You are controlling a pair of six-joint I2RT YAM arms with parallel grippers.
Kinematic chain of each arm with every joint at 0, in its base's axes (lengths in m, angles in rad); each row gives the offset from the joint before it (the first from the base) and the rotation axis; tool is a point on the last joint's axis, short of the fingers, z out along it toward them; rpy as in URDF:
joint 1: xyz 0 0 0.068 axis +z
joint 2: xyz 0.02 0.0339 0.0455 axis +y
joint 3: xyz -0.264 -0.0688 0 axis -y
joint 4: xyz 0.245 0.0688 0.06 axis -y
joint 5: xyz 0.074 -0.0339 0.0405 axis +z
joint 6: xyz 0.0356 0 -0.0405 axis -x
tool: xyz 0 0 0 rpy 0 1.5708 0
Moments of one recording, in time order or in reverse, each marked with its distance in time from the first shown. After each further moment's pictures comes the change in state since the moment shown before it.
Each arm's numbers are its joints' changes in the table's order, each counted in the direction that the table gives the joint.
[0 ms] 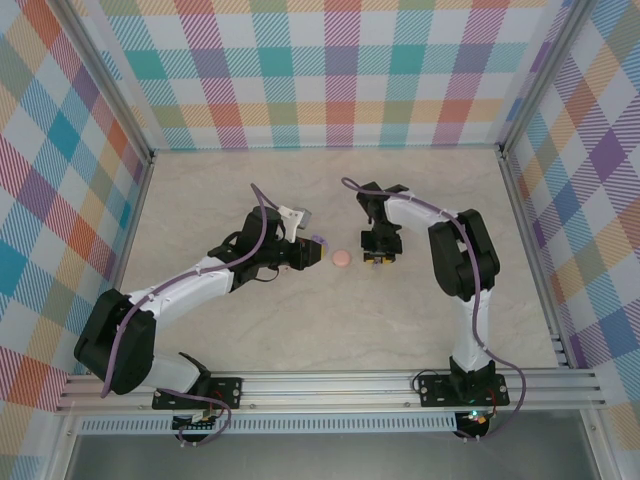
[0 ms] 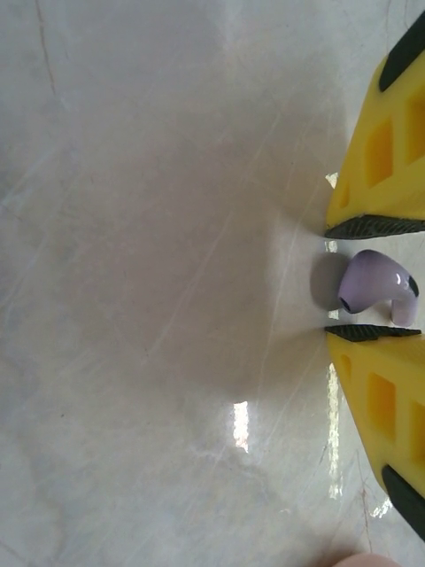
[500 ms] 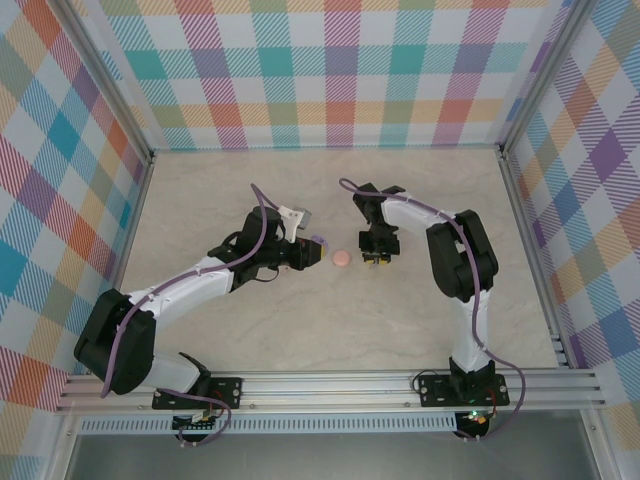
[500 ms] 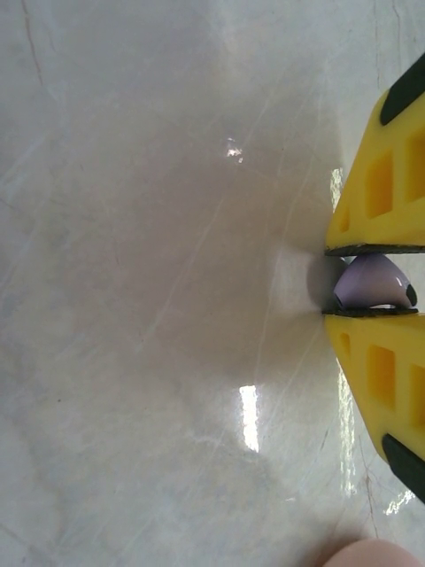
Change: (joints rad) left arm 0.000 0.000 0.000 -0.003 0.000 0.000; right arm 0.018 0.000 0.001 0.000 -0.018 -0.042
